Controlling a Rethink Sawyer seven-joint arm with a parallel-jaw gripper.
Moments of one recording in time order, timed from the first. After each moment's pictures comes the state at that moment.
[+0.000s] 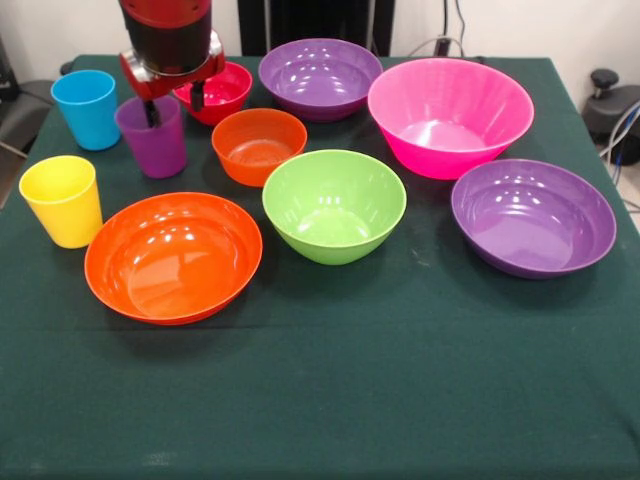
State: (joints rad) arm -0.78 -0.53 0.50 1.55 -0.78 1.07 1.28
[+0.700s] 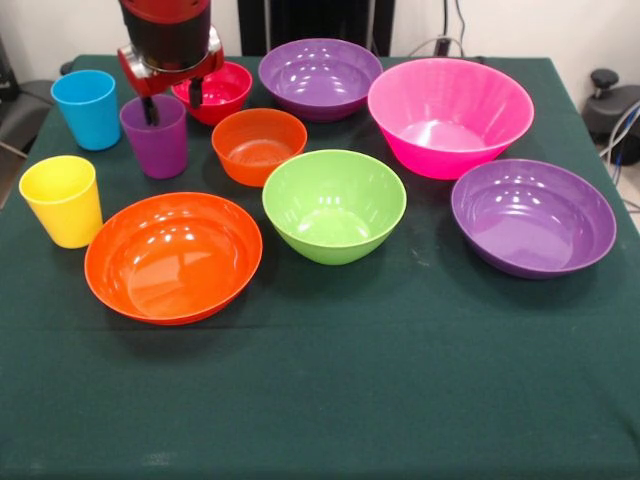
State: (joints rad) arm -0.78 -0.54 0.50 1.56 -0.78 1.07 1.28
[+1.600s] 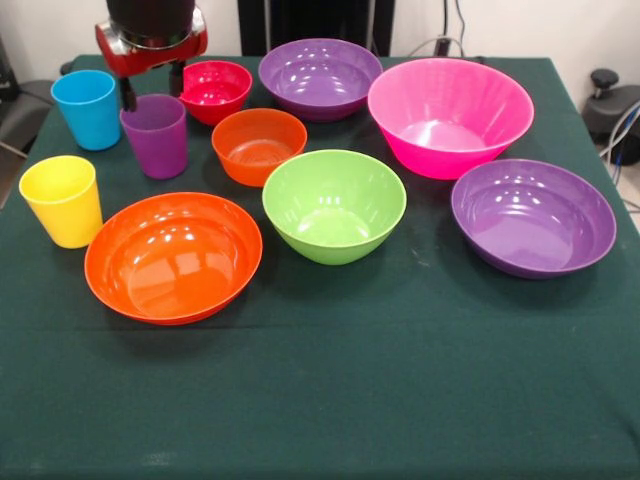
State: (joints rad) arm -0.78 -0.61 0.50 1.56 -0.78 1.07 1.28
